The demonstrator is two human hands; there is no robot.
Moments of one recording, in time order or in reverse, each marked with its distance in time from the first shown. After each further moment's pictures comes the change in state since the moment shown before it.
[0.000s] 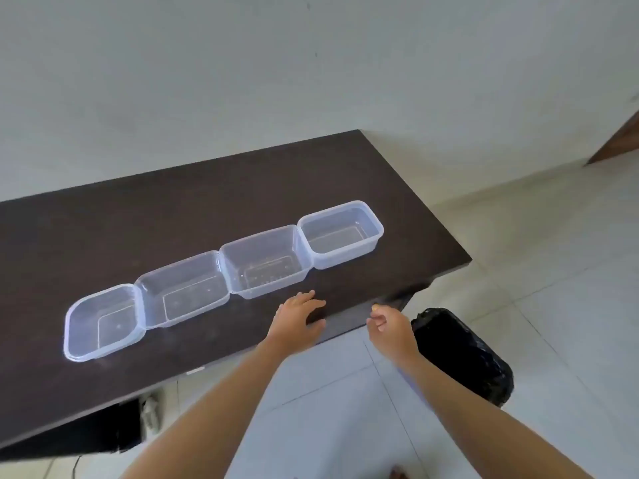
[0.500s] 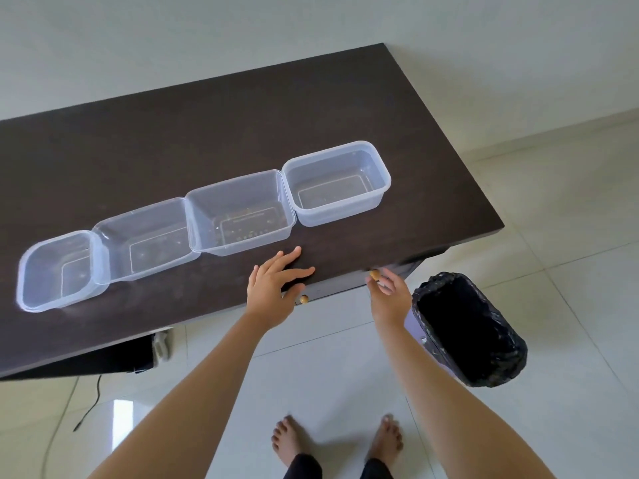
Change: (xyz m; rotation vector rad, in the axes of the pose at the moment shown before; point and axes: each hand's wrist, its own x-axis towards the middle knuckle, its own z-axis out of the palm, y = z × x) left_hand 0.019 -0.007 0.034 -0.014 0.219 -0.123; right_hand 0.053 0.055 0.043 0.661 0.238 0.358
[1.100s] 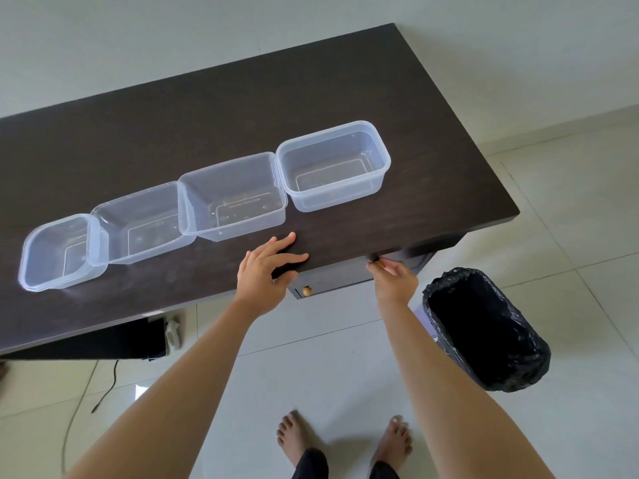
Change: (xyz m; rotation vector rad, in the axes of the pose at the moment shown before) left_hand 0.000 0.005 0.004 0.036 0.051 -0.026; right_hand 0.026 -0.001 0.002 0.102 0.004 0.089
